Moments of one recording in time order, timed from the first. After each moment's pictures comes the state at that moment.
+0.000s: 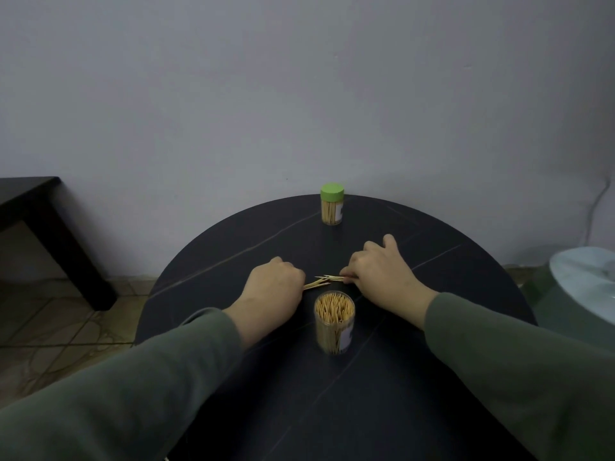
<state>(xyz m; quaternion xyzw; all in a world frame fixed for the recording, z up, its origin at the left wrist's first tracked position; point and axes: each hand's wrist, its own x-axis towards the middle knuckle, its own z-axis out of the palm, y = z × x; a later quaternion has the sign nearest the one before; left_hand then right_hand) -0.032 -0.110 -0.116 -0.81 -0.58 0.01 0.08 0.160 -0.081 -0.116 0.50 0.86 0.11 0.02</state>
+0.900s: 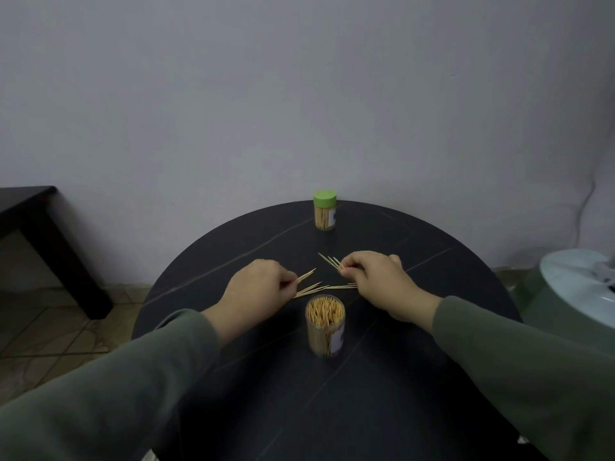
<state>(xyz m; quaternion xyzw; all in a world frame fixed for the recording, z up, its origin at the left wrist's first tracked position) -0.047 -0.113 -0.109 -0.80 -0.58 -0.14 -0.03 0.169 -0.099 -0.109 0.57 0.77 -0.20 -0.21</state>
